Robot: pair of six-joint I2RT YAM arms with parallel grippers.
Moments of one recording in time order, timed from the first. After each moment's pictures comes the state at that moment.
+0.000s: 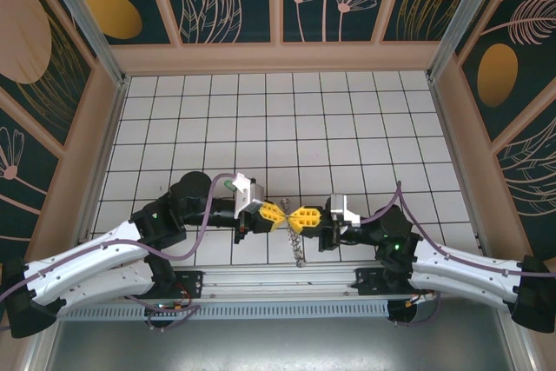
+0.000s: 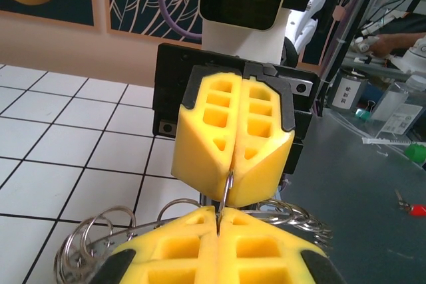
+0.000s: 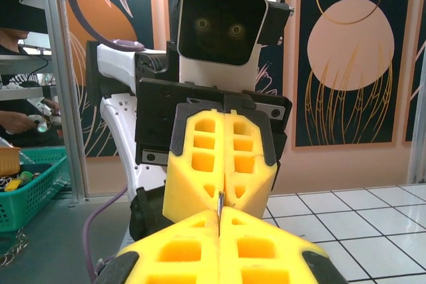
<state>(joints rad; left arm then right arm) -1.03 0.84 0.69 -0.05 0.57 -0.09 1.13 0.62 0.22 0.70 -0.37 0.11</state>
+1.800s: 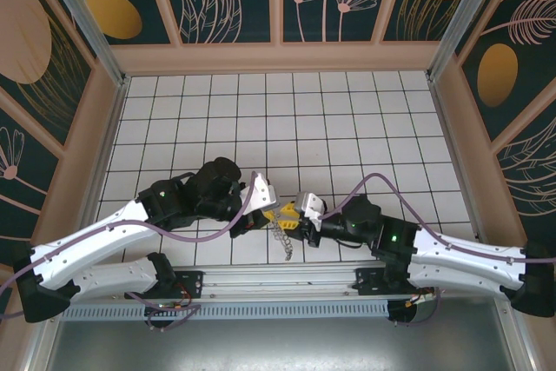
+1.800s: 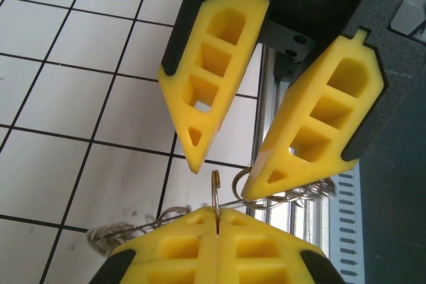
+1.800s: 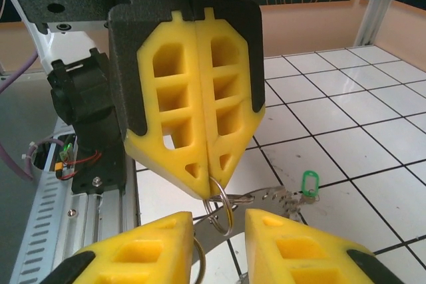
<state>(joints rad) -1.03 1.02 0.99 -0.70 0.35 0.16 1.22 0.74 0.46 0.08 -0.12 -0.07</state>
